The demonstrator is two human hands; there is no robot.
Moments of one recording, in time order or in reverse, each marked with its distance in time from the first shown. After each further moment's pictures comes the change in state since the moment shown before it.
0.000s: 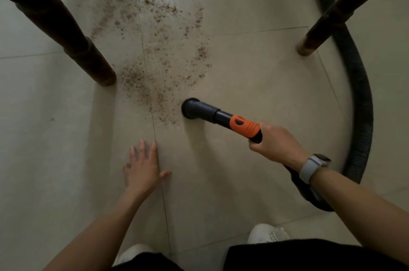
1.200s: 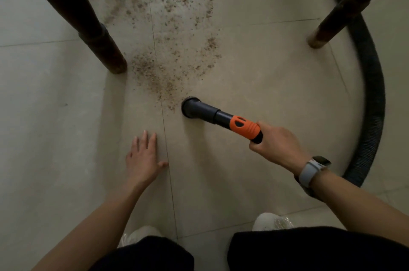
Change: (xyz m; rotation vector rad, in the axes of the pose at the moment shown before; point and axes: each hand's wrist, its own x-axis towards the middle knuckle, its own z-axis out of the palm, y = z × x) left_hand -0.006 -0.023 0.004 -0.028 0.061 -0.002; right_hand -0.022 -0.018 0.016 -0.055 0.042 -0.033
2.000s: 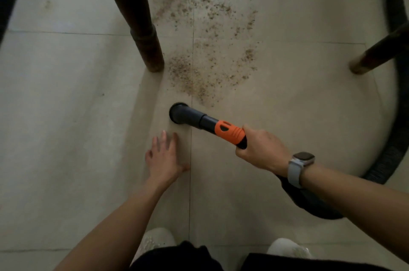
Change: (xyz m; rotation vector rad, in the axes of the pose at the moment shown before) left_hand -0.002 -0.004 -0.004 -0.072 0.000 -0.093; right_hand 0.031 -0.091 -0.002 0.003 -0.160 -0.222
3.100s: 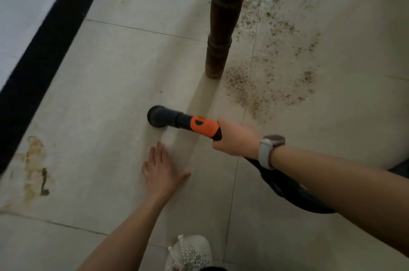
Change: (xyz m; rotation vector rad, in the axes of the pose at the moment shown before) left_hand -0.016 -0.117 0.005 -0.231 0.153 -0.283; right_hand 0.072 -0.167 0.008 0.033 -0.232 -0.210
